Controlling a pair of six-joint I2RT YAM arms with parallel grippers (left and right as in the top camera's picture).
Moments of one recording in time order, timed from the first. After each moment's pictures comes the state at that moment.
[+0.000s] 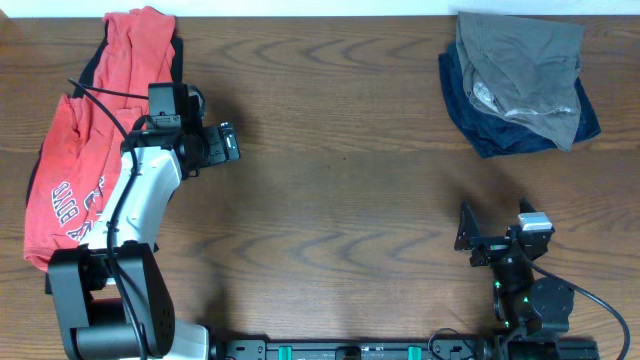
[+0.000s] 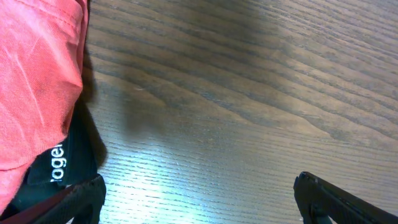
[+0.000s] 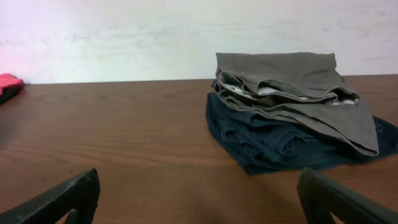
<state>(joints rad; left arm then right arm) 0.05 1.65 1.10 -0.58 0.10 -0.20 -0.02 0.01 0.04 -0.11 -0.12 0.09</state>
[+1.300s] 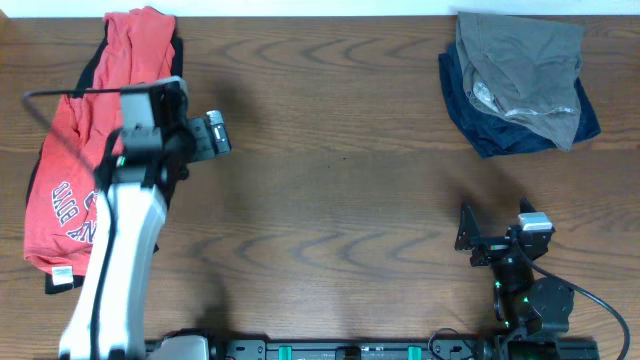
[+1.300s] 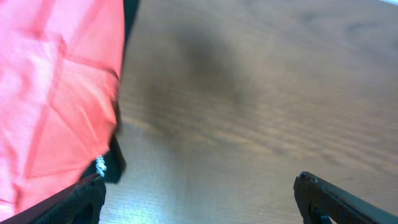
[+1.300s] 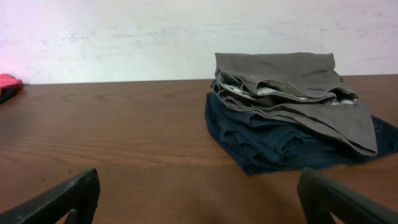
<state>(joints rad) 0.05 1.33 1.07 -0.58 0.10 -0.19 -0.02 0.01 0.04 -0.11 -0.12 0.09</state>
